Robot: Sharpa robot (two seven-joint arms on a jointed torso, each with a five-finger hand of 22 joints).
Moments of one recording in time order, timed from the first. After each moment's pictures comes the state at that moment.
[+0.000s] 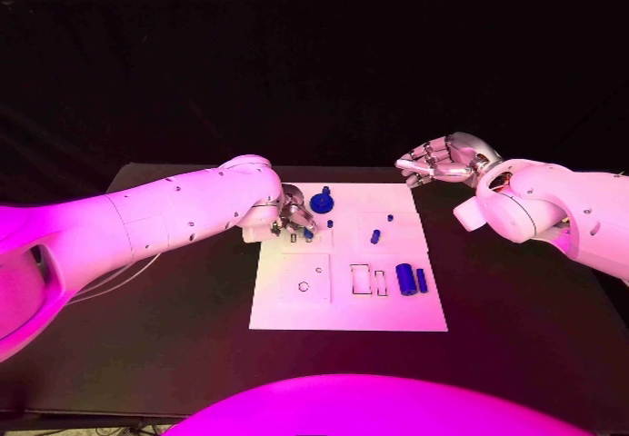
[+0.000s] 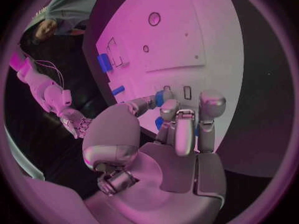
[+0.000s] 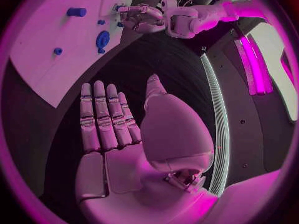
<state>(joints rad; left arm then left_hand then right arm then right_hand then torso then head) 1.25 -0.47 -0.11 1.14 -0.98 0.24 -0.54 0.96 -0.06 0.68 0.06 0.22 0.74 0.09 0.93 0.74 1.19 0.01 1.29 0.98 1.46 -0.06 1.56 1.29 0.13 1.28 0.04 1.19 0.99 1.30 -0.85 -0.16 1.39 -0.52 -0.33 0.10 1.31 -0.08 -0.08 0.28 0.08 0.80 0.21 0.31 0.23 1.04 0.18 0.17 0.12 1.00 0.15 0.20 0.42 0.18 0.90 0.26 0.17 0.07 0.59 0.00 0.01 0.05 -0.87</state>
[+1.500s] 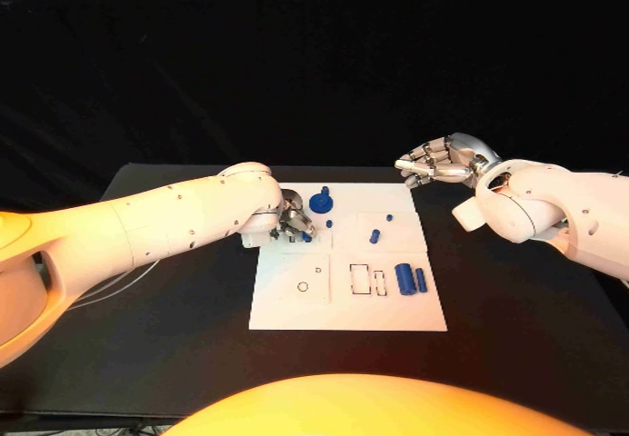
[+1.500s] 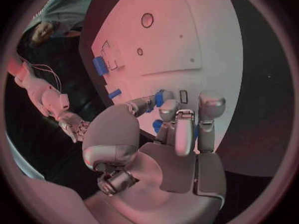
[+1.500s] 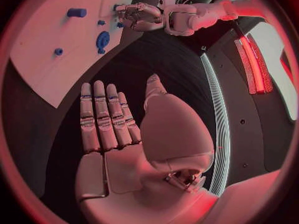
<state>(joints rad) 1.23 -0.47 -0.12 1.15 -1.01 0.22 -0.54 0.95 -0.06 0.68 0.06 0.24 0.75 0.08 0.94 0.74 1.20 0.00 1.29 0.98 1.46 -0.06 1.56 1.29 0.13 1.28 0.04 1.19 0.99 1.29 -0.85 -0.16 1.39 -0.52 -0.32 0.10 1.31 -0.08 -0.08 0.28 0.08 0.80 0.21 0.31 0.23 1.04 0.18 0.17 0.12 1.00 0.15 0.20 0.42 0.18 0.90 0.26 0.17 0.07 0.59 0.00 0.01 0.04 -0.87</state>
